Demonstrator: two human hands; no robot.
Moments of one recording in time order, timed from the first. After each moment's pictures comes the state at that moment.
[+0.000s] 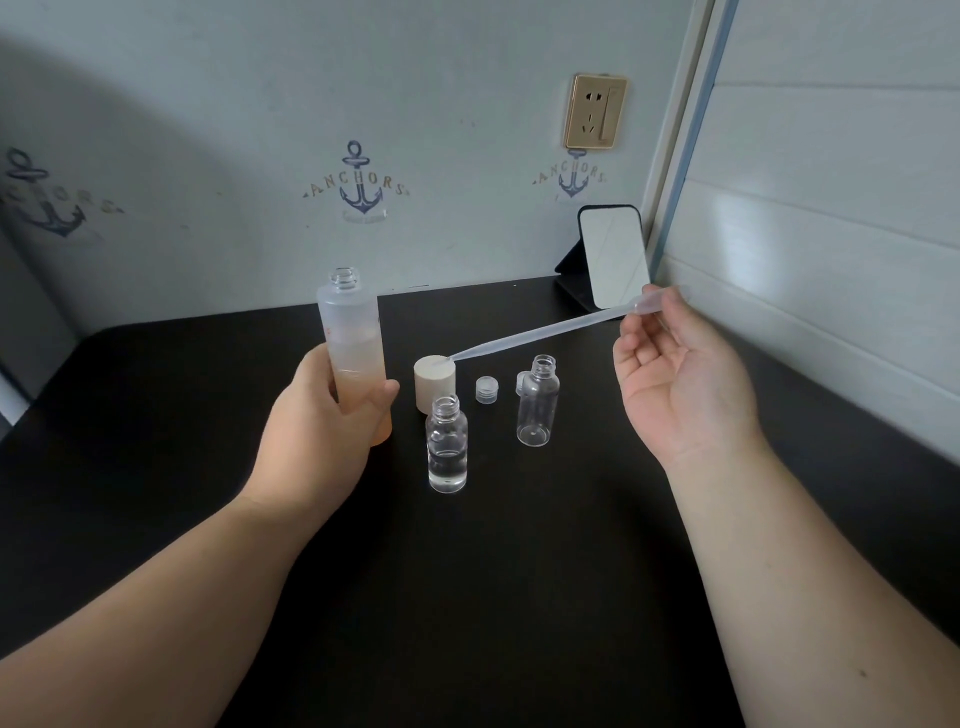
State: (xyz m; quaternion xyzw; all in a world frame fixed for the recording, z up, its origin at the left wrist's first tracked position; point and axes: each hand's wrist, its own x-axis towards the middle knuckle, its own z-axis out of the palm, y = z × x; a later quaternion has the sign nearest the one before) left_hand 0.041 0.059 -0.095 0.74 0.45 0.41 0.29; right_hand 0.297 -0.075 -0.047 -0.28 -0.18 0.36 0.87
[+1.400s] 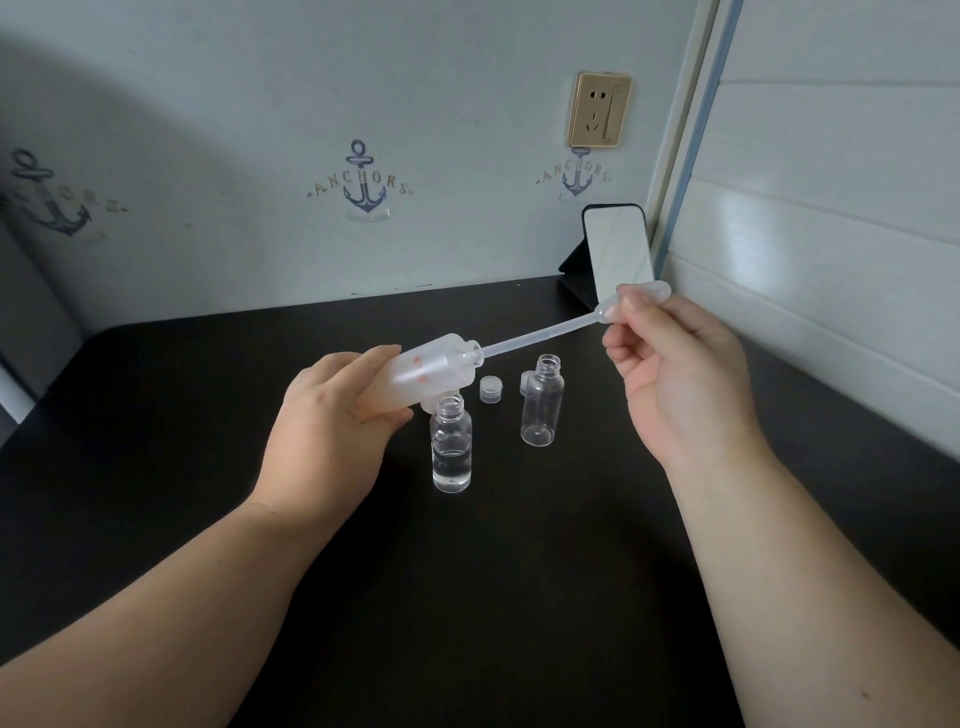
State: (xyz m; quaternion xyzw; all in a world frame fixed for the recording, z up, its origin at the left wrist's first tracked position) left_hand 0.039 0.044 -0.088 0.82 0.38 0.40 0.15; right_hand 0.285 -0.077 -0.046 -0.38 -0.36 0.26 0.81
